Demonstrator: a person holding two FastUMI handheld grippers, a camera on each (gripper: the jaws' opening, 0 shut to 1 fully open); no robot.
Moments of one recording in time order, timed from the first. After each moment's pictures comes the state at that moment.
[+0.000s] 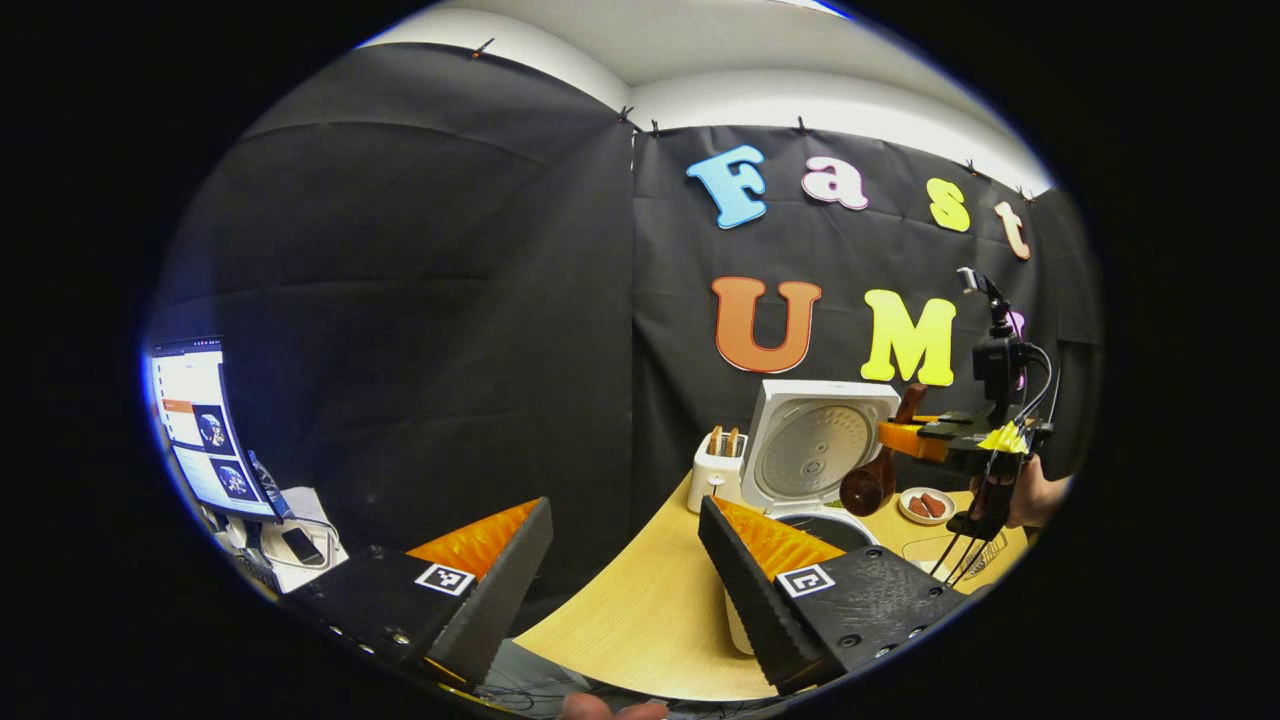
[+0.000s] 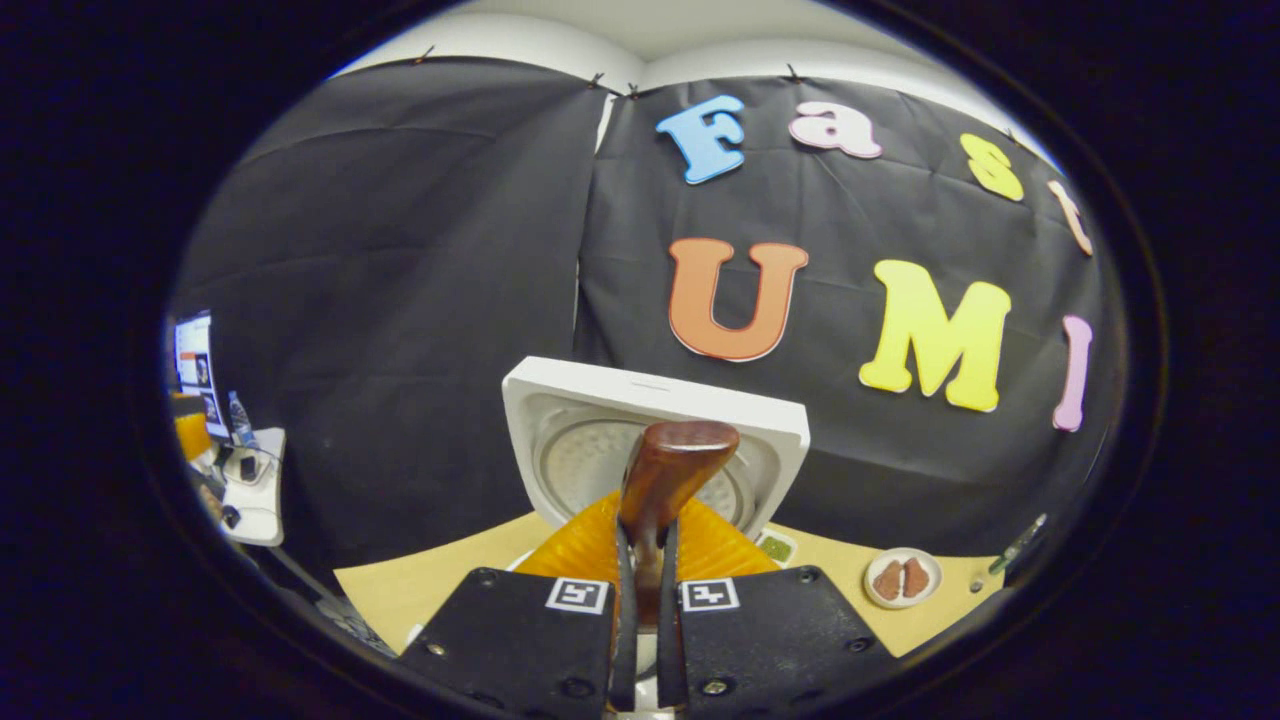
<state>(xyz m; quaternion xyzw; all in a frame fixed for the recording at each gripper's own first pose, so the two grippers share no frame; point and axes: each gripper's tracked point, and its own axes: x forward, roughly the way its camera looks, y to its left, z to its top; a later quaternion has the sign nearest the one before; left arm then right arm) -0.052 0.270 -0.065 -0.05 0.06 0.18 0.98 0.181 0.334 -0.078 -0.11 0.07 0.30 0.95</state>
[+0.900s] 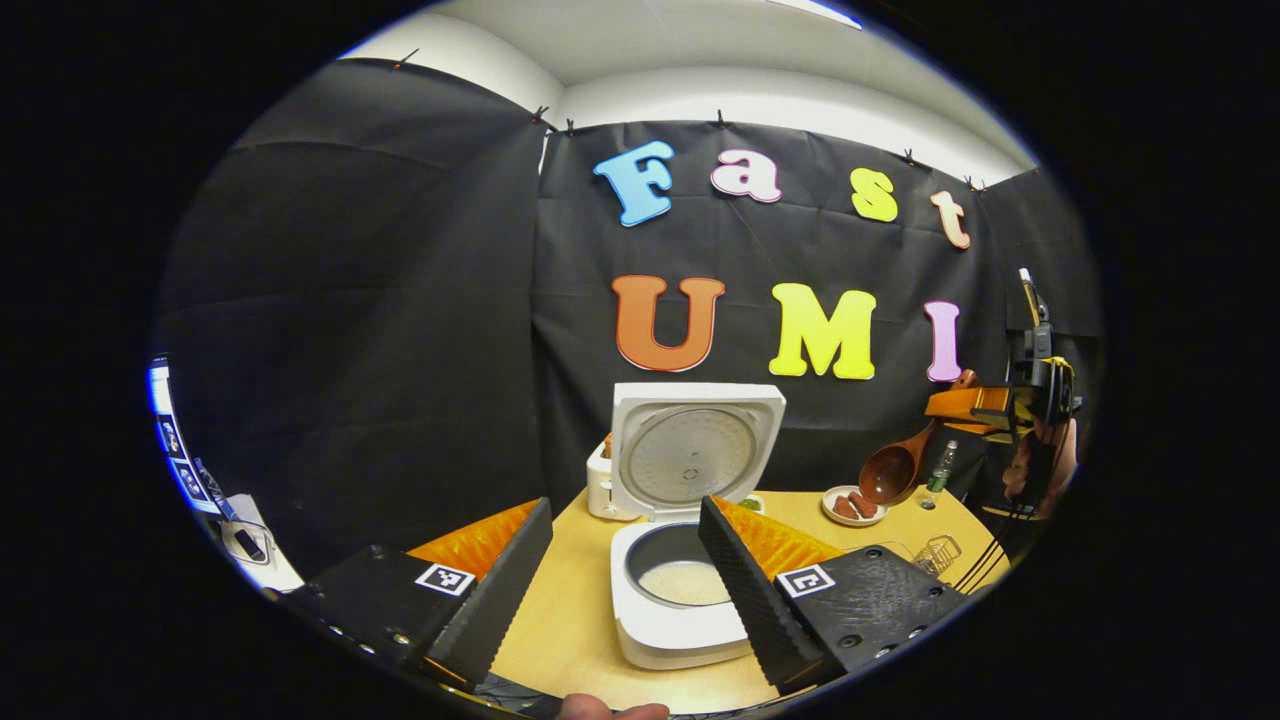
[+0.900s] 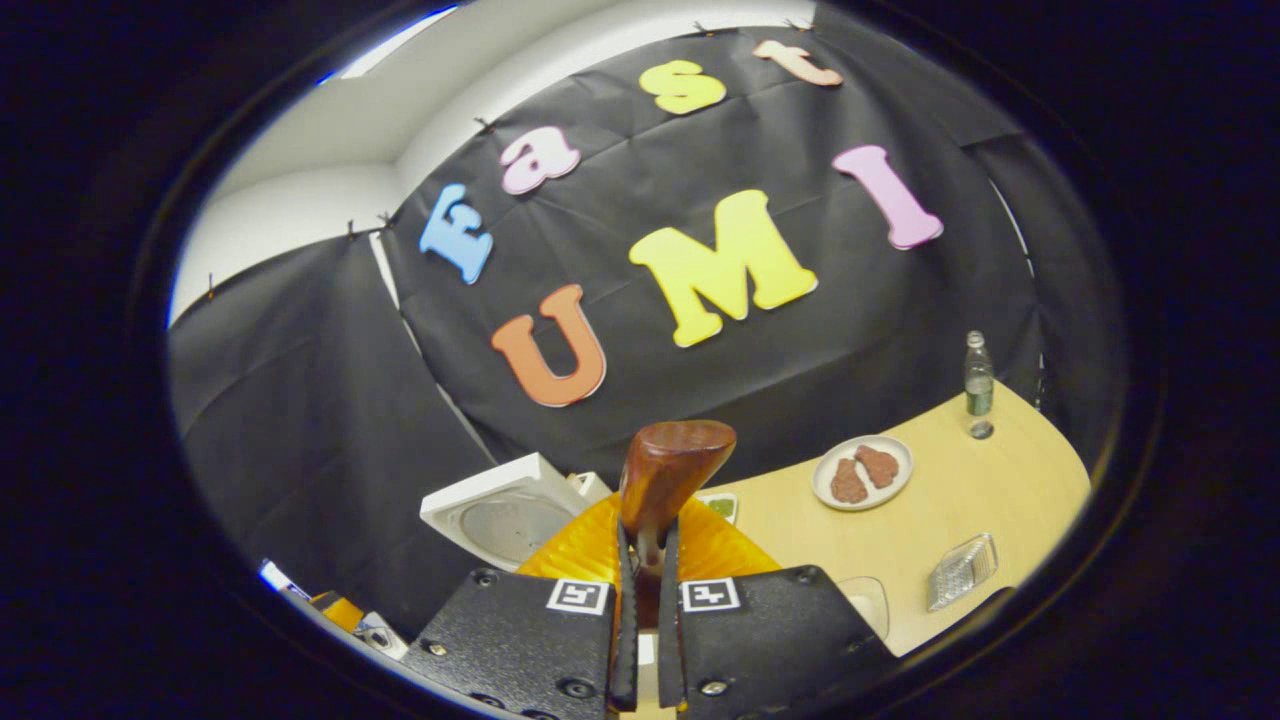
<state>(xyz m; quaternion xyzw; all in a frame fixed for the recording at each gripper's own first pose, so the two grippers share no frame) 0.003 0.128 -0.055 -0.04 0.06 0.07 0.99 0.167 0.074 -0.010 0.22 0.10 0.17 0.96</state>
